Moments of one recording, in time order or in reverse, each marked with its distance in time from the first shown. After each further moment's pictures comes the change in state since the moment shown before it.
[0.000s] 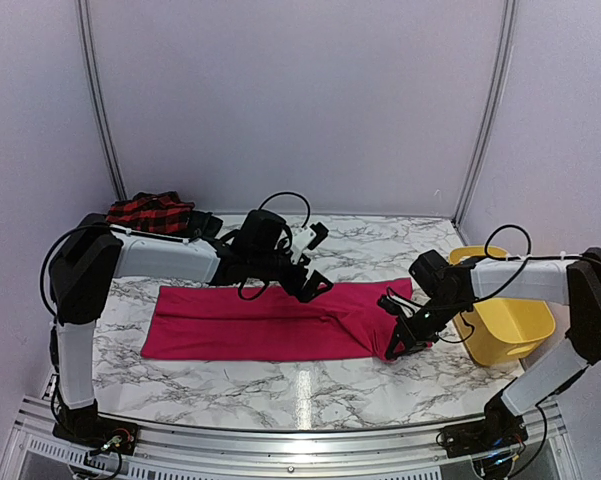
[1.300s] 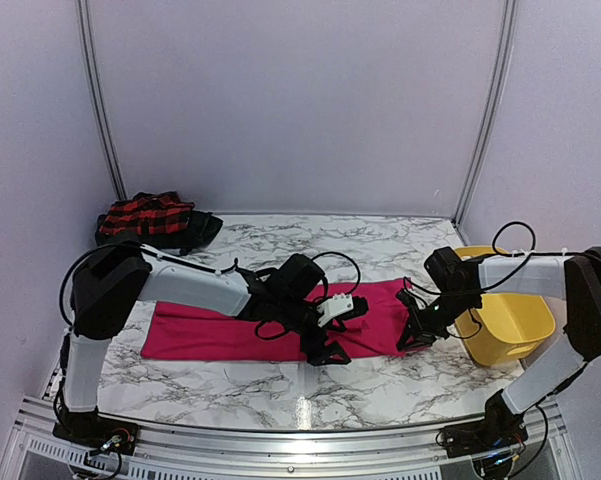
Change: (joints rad) left arm -0.184 0.131 0.054 -0.161 0.259 0.233; right arm -0.142 0.008 -0.012 0.010 0.039 0.094
